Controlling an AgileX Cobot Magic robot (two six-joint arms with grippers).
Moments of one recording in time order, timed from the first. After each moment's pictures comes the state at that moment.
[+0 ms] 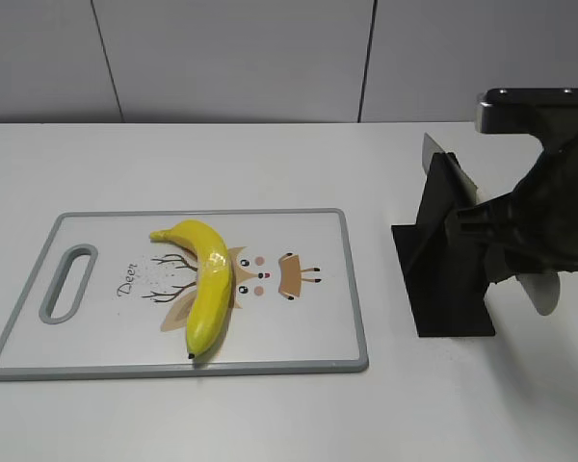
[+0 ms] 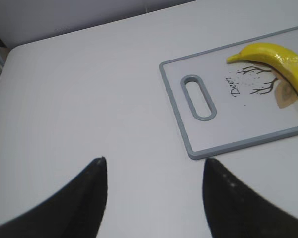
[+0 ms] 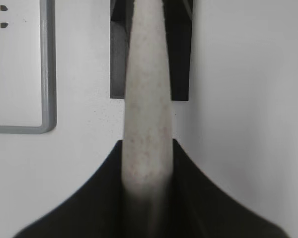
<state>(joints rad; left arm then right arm) -0.30 -0.01 -0.46 0.14 1.08 0.10 0.51 1.42 -0.89 -0.14 0.81 0.56</state>
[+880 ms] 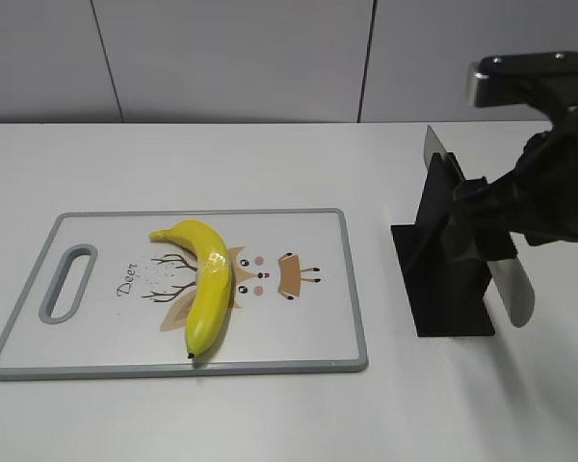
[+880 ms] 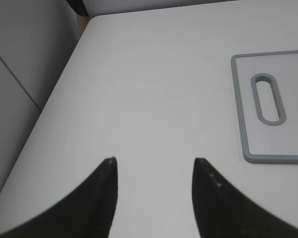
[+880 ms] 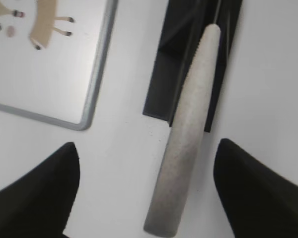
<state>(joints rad) -0.01 -0.01 -0.46 0.15 1.08 0.10 0.51 1.36 -0.89 -0.07 0.74 0.33</state>
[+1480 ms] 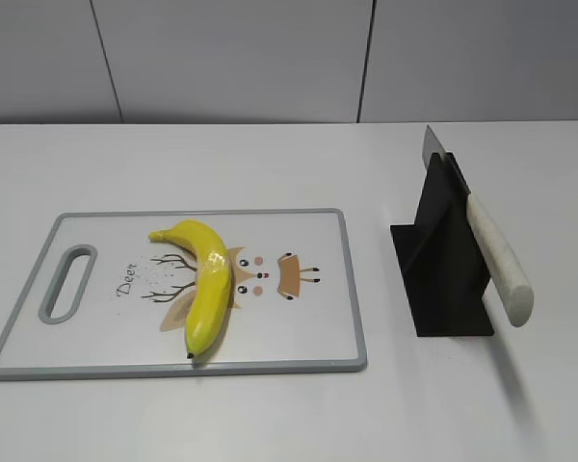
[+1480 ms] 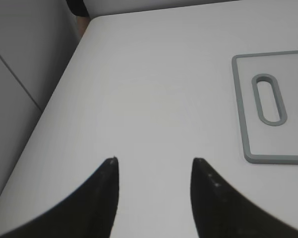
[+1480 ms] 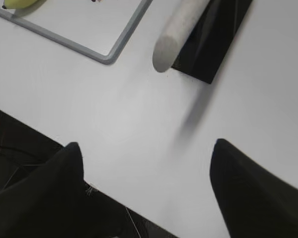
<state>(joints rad) -0.01 -0.01 -0.46 0.15 1.08 0.10 0.51 0.56 -0.48 0.07 0.82 0.01</state>
